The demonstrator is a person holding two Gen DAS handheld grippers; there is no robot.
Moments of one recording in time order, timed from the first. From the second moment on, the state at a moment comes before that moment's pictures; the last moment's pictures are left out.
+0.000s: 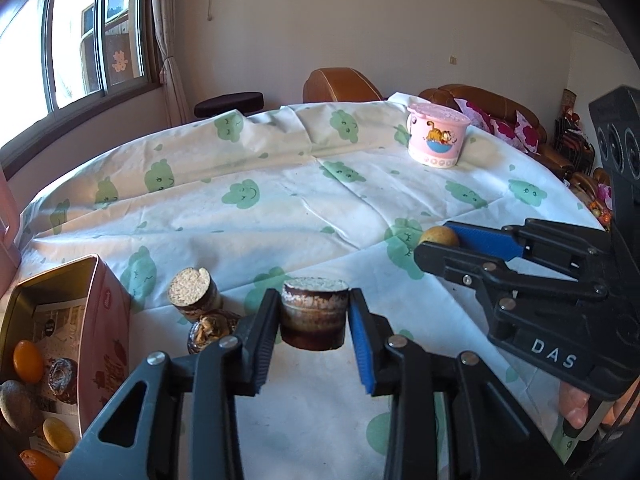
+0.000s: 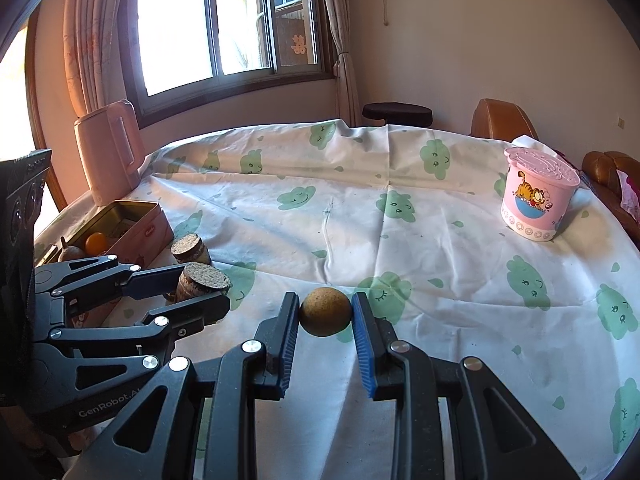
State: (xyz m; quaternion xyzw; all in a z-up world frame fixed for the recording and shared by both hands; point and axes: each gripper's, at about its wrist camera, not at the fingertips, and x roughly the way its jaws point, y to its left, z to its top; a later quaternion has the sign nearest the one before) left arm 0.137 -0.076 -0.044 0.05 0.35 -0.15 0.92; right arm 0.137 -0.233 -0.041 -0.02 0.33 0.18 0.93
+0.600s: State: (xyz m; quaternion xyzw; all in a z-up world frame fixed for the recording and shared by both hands) left arm 0.125 -0.066 -0.033 0.03 0.30 -0.15 0.94; right arm 0.126 -0.237 -0.033 -0.02 0.29 0.18 0.94
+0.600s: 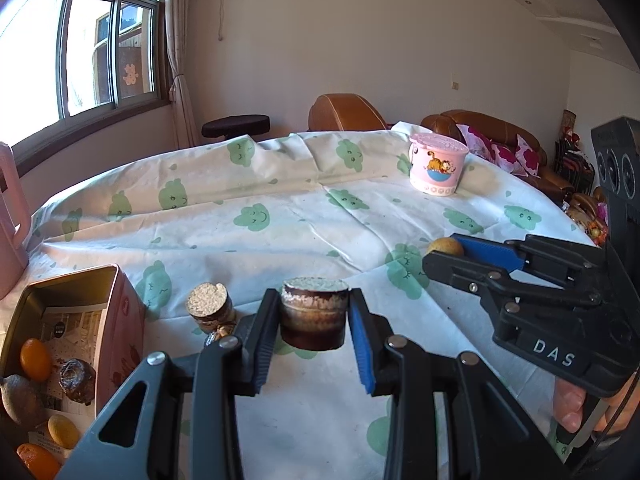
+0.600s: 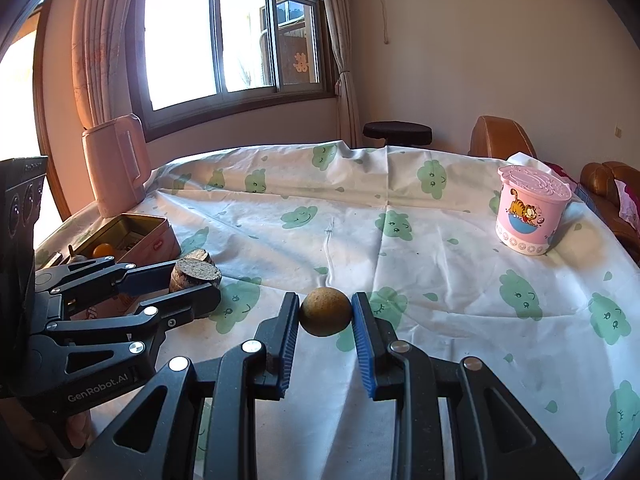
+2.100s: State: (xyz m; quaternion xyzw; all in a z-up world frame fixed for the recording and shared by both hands) left arm 0.099 -0.053 -0.017 0.01 0.22 -0.13 0.97; right arm 0.101 -0.243 -0.020 -0.01 0.21 0.18 0.96
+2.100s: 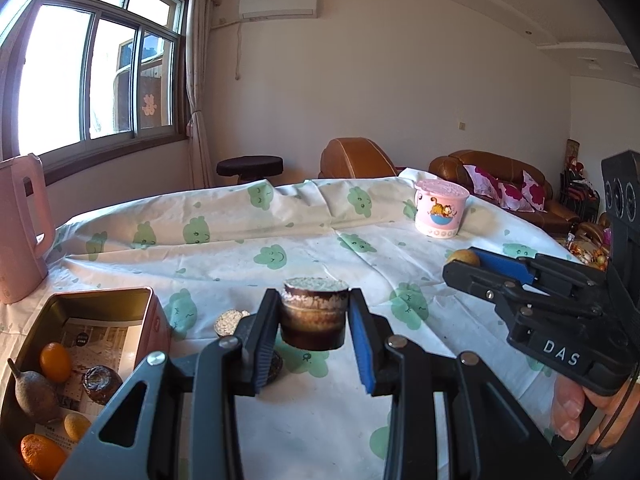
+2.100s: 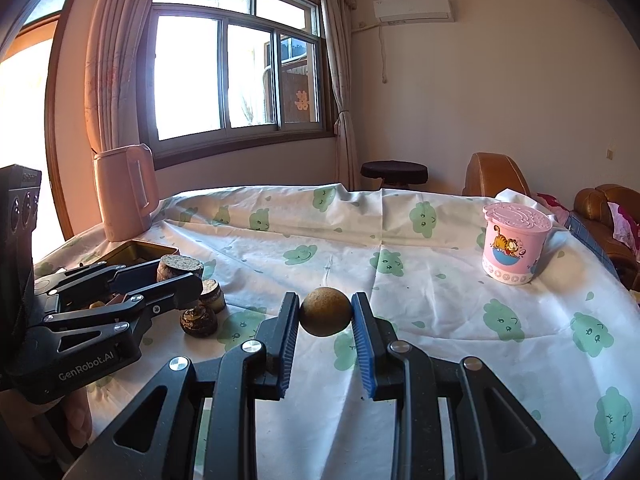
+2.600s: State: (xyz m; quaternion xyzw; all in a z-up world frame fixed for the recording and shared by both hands) left arm 0.087 -0.042 -0.015 0.01 0.21 -0.11 0.97; right arm 0.092 -0.235 -0.017 -0.02 0.20 0.16 0.97
